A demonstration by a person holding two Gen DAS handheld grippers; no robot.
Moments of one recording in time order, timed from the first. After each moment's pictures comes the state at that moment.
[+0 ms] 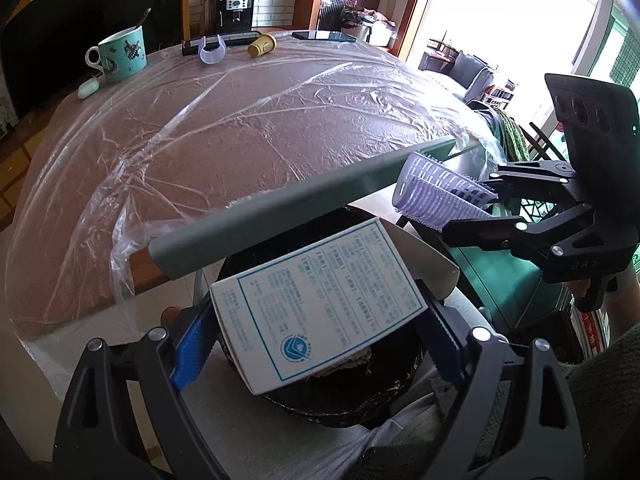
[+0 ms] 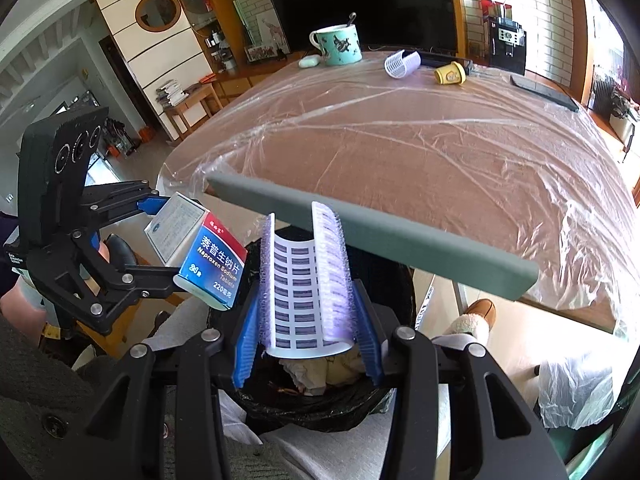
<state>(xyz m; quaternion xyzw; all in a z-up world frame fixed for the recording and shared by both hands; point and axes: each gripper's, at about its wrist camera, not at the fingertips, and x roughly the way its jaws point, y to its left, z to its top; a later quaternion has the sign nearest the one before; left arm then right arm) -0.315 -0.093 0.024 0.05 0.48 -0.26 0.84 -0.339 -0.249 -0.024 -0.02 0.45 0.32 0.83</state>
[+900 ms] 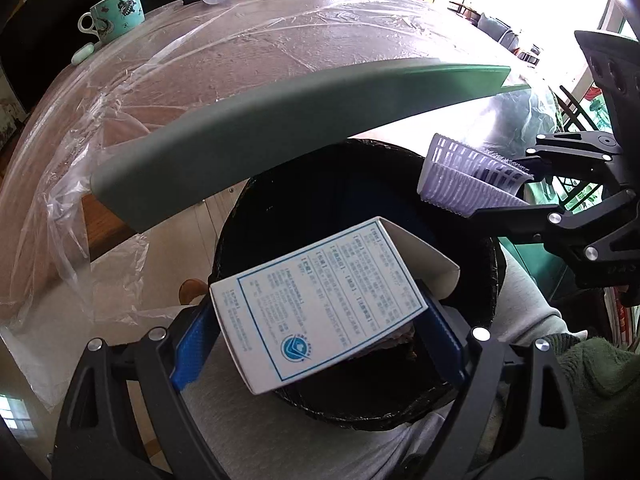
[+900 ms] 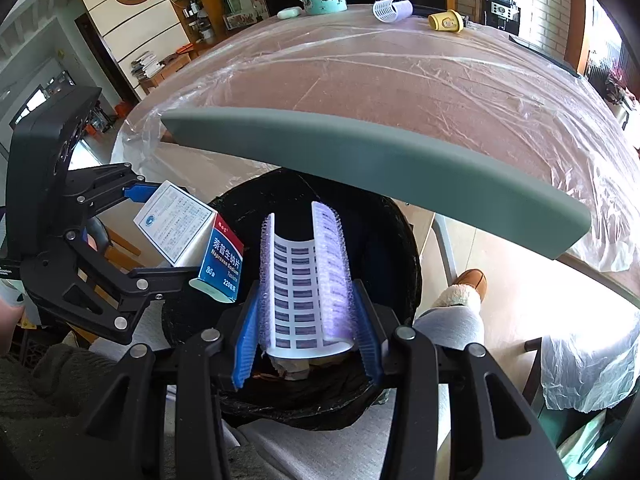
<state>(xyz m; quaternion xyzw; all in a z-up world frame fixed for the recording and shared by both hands) -0.306 -0.103 -0.039 0.11 0.53 -0.21 0.81 -0.334 -0.232 -0.077 -0.06 0.50 0.28 0.82</state>
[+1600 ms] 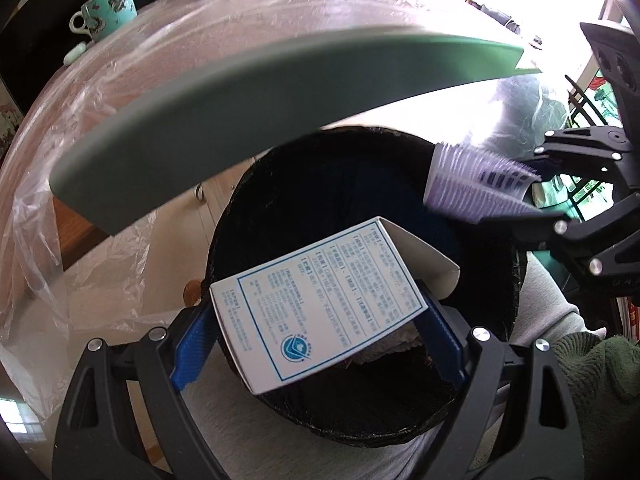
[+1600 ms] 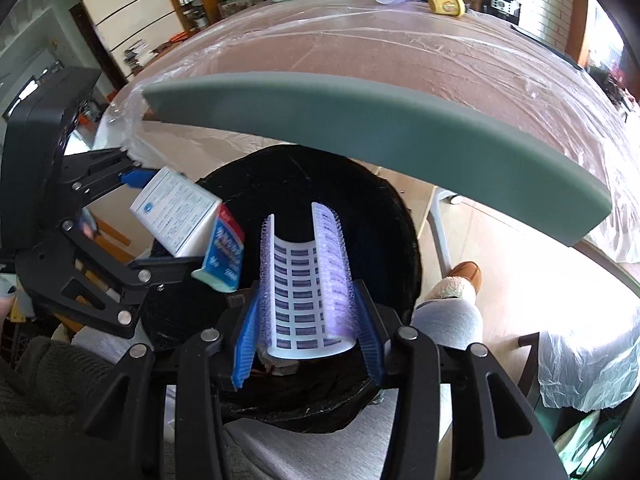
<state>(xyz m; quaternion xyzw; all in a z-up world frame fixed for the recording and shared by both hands) -0.299 -0.110 -0.056 0.12 0.52 -0.21 0.82 -0.334 -0.225 -0.095 -0.07 0.51 0.28 0.81</state>
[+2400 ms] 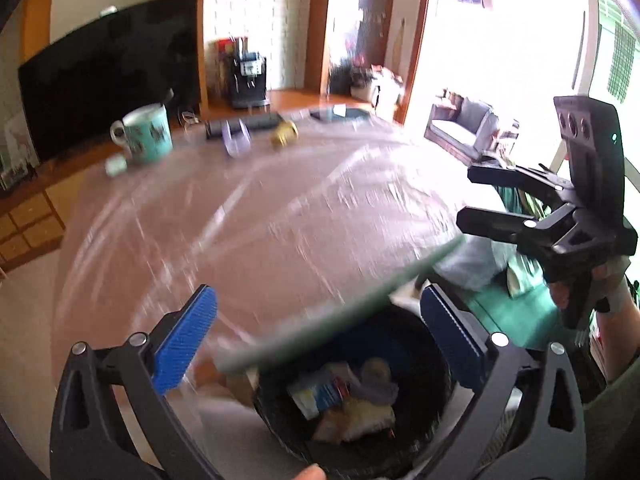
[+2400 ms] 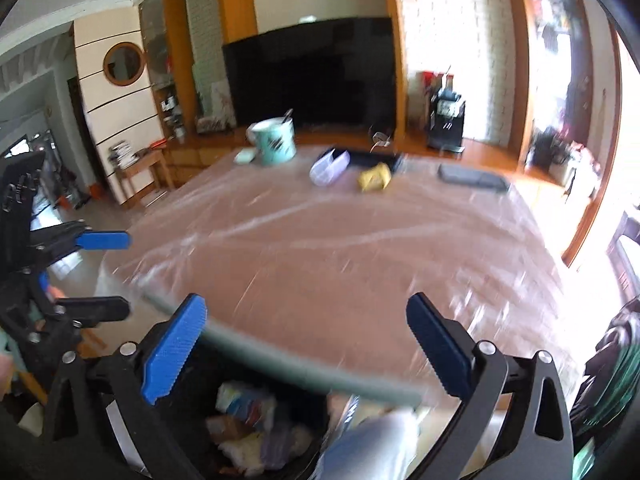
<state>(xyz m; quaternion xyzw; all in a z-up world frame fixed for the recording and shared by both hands) -0.276 -0.083 0.088 0.06 0.37 -0.23 0.90 -0.291 -0.269 0.038 -0.03 0.31 0.21 0.93</state>
